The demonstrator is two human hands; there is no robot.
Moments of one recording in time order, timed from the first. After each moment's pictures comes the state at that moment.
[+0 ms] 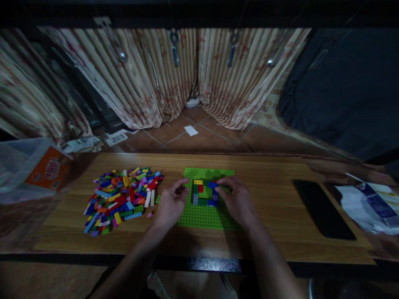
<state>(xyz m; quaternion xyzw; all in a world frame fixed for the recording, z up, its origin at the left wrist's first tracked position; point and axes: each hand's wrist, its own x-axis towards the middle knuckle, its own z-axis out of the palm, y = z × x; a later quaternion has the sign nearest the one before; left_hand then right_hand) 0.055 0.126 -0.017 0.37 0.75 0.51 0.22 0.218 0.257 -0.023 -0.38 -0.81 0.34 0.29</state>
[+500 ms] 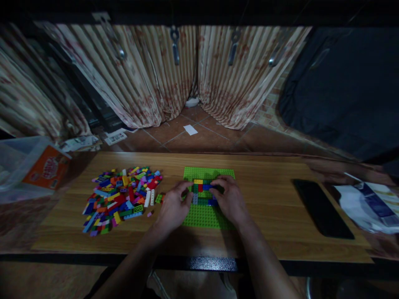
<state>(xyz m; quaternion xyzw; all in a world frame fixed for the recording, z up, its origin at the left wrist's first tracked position) 0.061 0.124 -0.018 0.45 0.77 0.41 0.19 0.203 0.253 -0.037 -0.39 -0.82 0.33 0.27</state>
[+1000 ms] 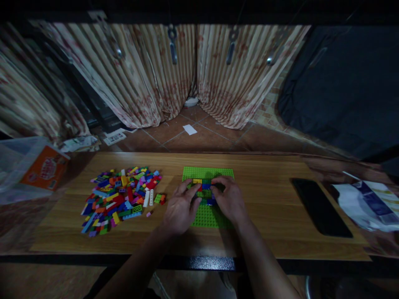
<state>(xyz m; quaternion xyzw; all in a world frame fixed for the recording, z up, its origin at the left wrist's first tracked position) 0.074 0.124 -0.029 0.57 0.77 0.29 0.08 0.200 0.252 -0.036 -0.42 -0.80 0.32 0.28</state>
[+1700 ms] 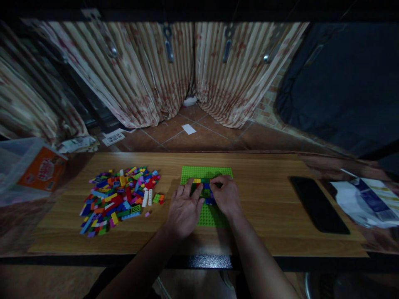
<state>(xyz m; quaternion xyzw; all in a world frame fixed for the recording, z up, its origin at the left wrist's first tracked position) 0.090 0.128 -0.027 0.58 0.79 0.17 0.02 0.191 0.255 -0.034 -0.46 -0.78 0.32 0.28</state>
